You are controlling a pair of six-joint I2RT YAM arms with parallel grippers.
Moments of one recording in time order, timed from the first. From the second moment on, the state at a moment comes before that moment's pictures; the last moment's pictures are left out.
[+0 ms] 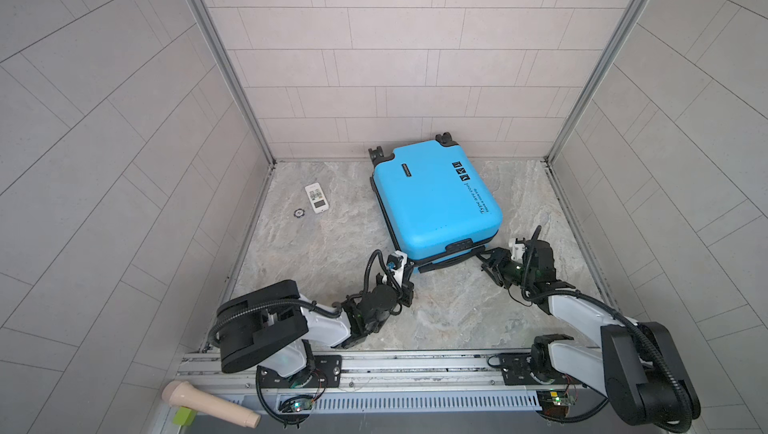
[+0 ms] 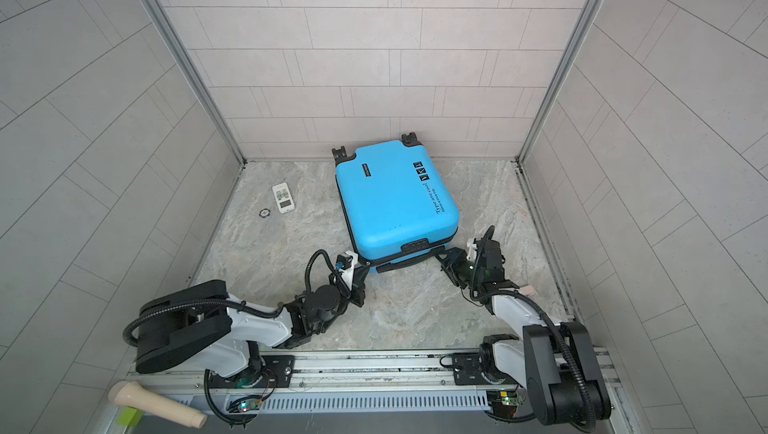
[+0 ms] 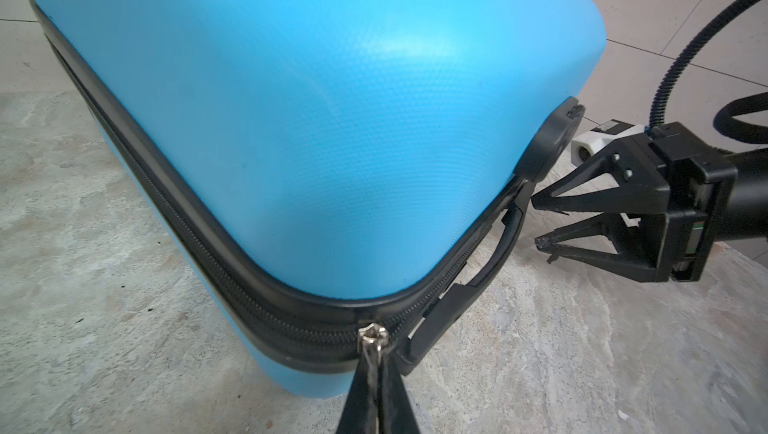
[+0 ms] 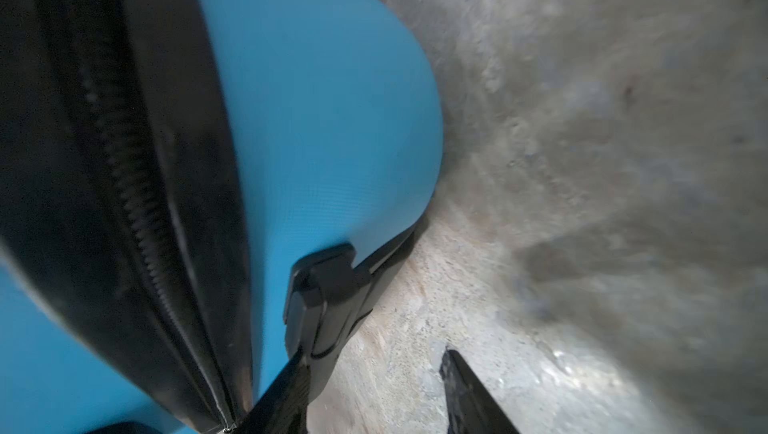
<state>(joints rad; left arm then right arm) -1.13 1.48 0.28 0.94 -0.54 -0.31 0.03 1.13 0.27 0.22 -0.56 1.09</state>
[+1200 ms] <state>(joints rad) -1.12 1.50 0.28 0.95 -0.54 -0.33 0.18 1.28 0.25 0.54 -0.42 1.26</state>
